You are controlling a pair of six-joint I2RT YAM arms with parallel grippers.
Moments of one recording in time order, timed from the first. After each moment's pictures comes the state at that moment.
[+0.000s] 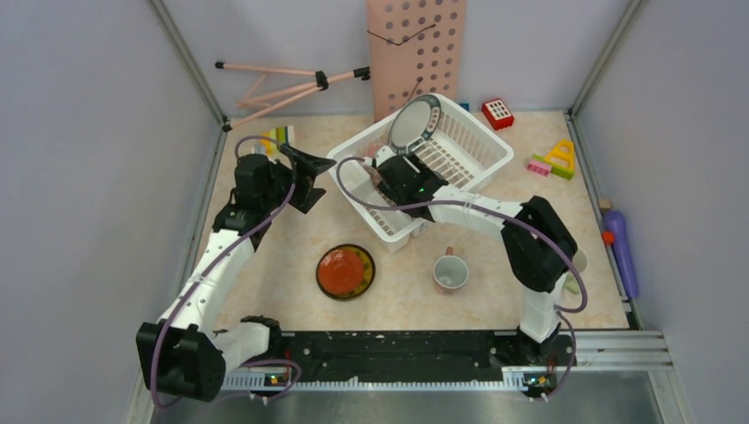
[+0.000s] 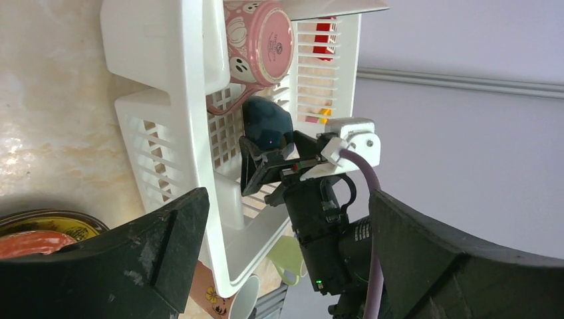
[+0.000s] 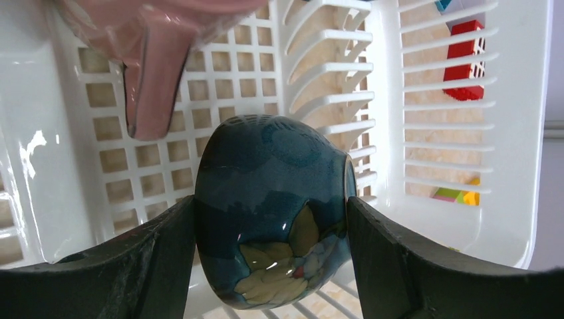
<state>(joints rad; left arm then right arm) -0.17 1.11 0.91 -0.22 0.32 -1.25 0.79 1.86 1.33 -0.25 0.62 -0.27</state>
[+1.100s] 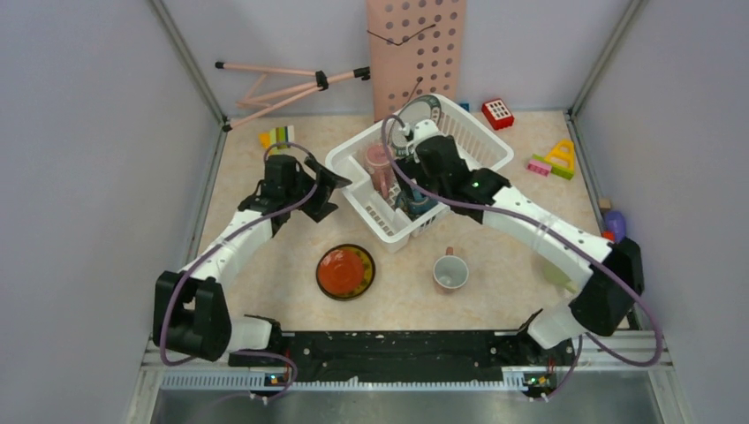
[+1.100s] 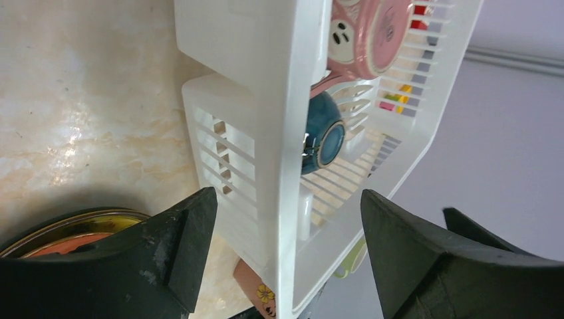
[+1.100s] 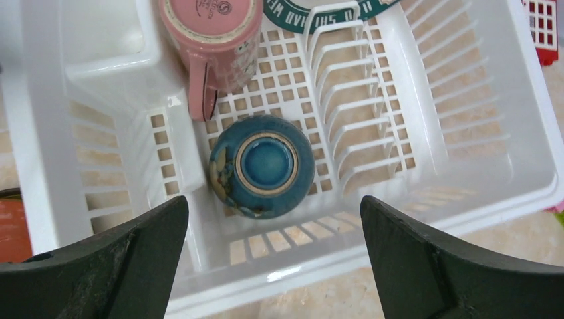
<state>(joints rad) -0.21 1.29 0.91 -0.23 0.30 -1.18 0.77 1.53 1.38 -0.47 0.39 0.04</state>
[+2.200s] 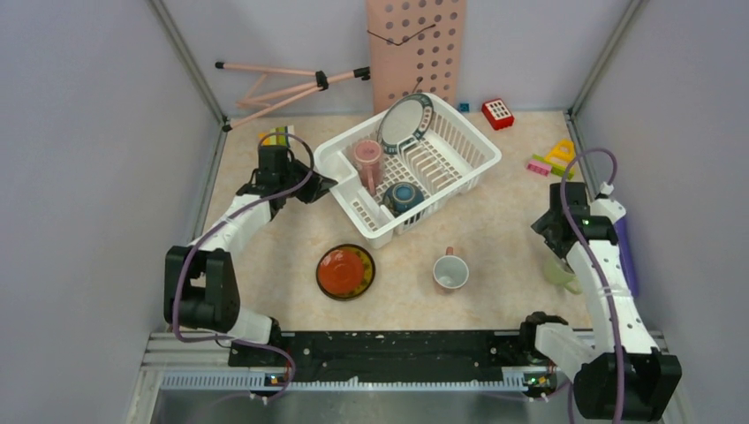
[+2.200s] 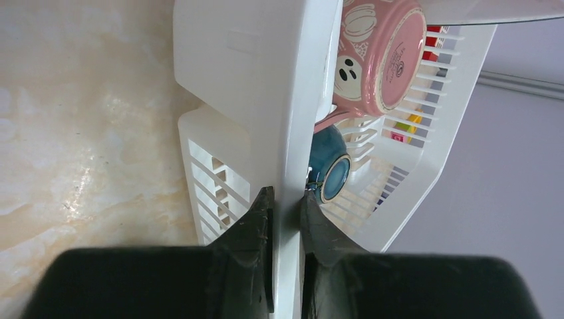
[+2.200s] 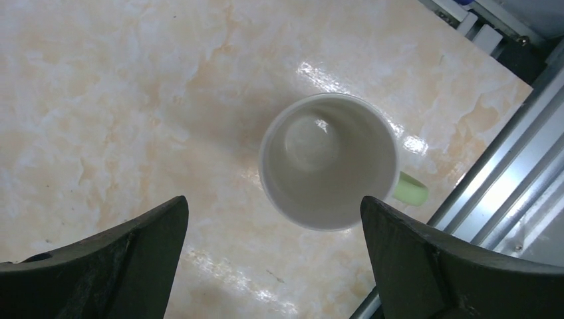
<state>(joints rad) -0.12 1.47 0.98 -0.19 0.33 -1.09 -0.04 0.96 0.86 -1.00 0.54 0.82</state>
